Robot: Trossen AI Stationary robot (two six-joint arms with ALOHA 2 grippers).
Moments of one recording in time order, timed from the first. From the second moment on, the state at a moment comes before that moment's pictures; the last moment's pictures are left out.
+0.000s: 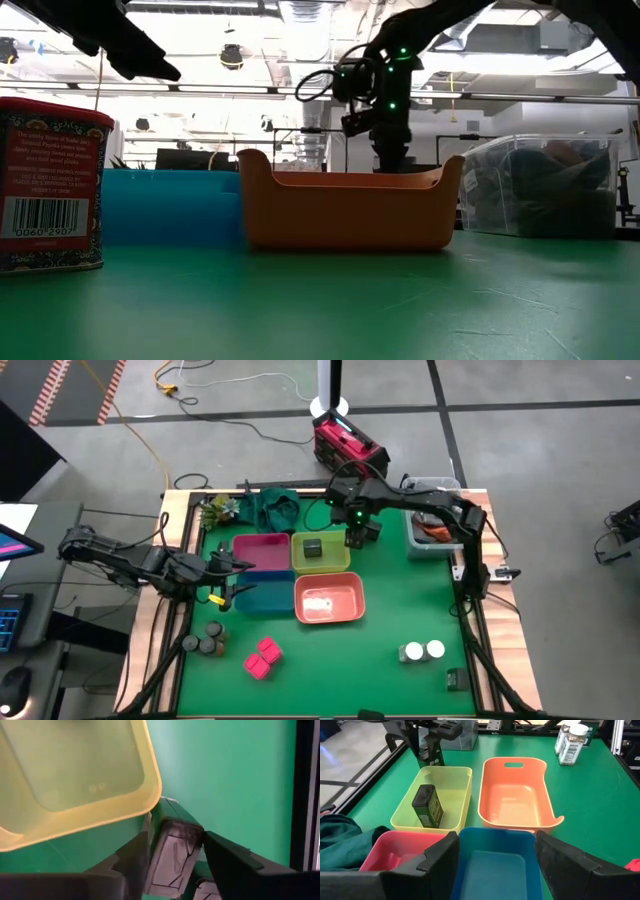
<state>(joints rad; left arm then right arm) -0.27 0.62 0.59 -0.39 -0.41 -0.17 -0.43 1.99 1.64 -1.07 0.11 -0.27</state>
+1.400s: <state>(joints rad) -0.27 0.62 0.59 -0.41 -0.41 -0.17 -0.44 1.99 1.64 -1.05 0.04 -0.25</state>
